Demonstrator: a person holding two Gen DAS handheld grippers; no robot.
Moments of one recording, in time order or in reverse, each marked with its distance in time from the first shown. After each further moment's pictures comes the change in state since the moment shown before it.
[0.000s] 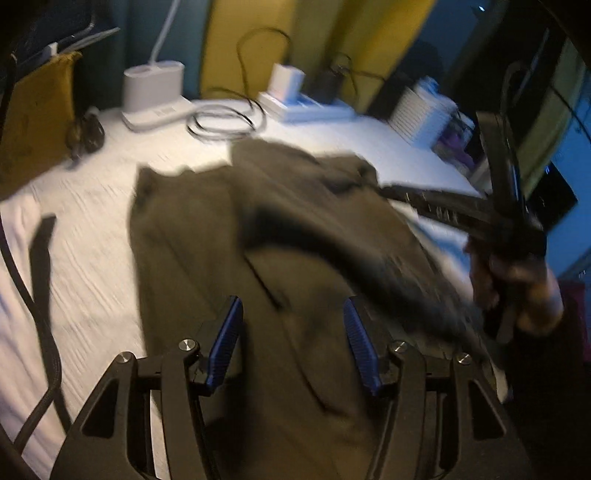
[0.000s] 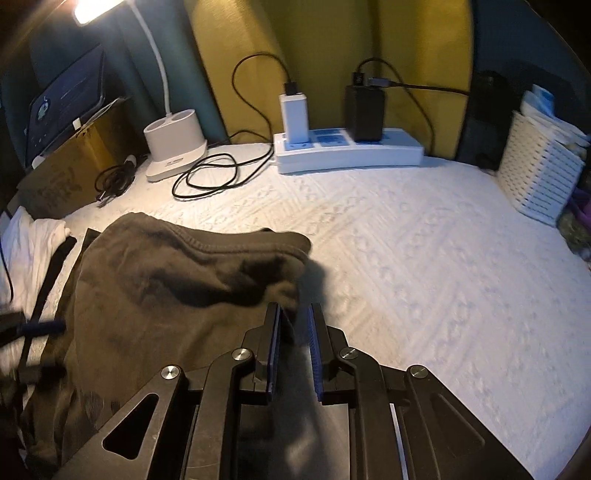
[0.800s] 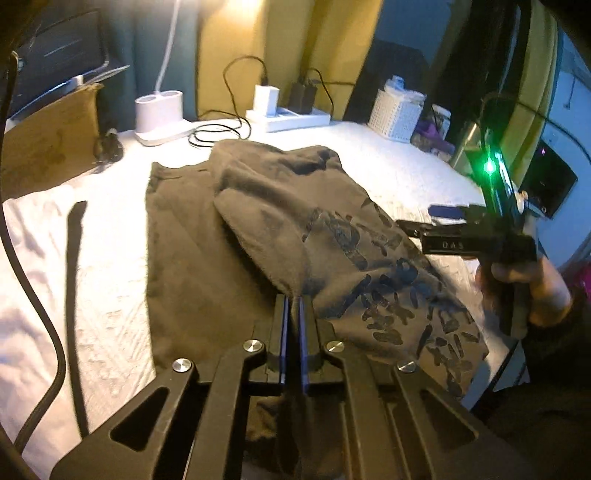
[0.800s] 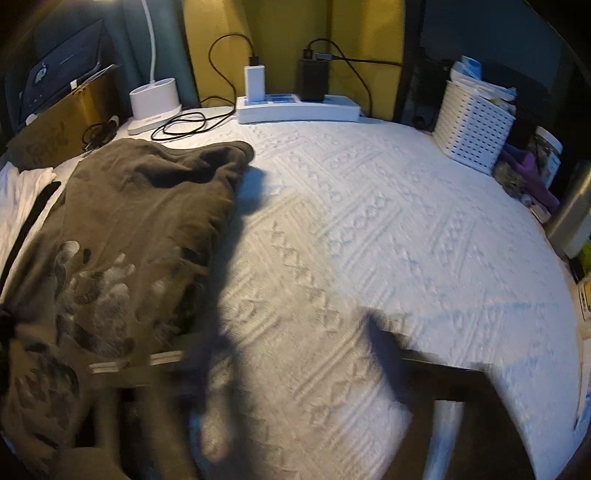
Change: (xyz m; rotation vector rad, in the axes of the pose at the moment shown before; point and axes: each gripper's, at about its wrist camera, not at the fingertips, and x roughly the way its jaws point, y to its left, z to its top) left arm -0.041 -0.035 -0.054 0.061 -0.119 0.075; right arm -0.048 -0.022 -0.082 -0.011 0.045 -0.159
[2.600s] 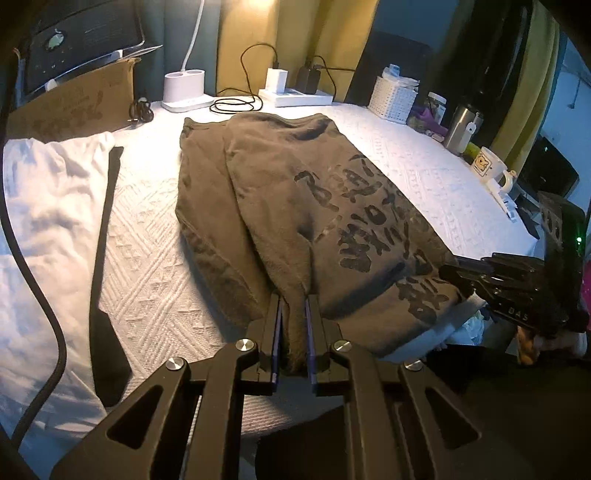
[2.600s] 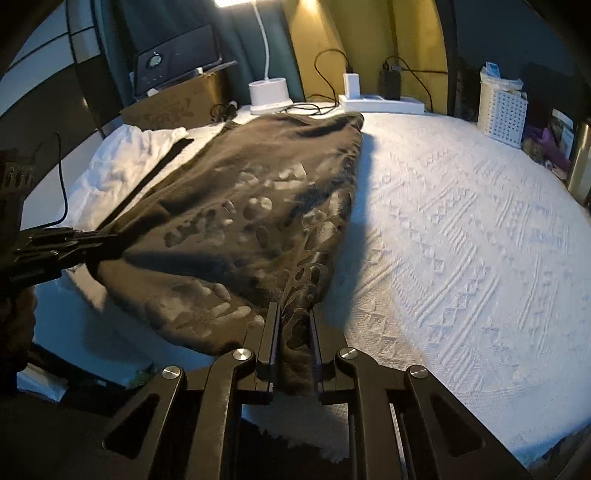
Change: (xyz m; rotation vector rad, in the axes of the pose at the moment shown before) left arm -0.050 -0.010 -0.073 -0.039 0.045 0.020; right arm -0.114 0.058 -0.132 -0.059 -0.051 0.285
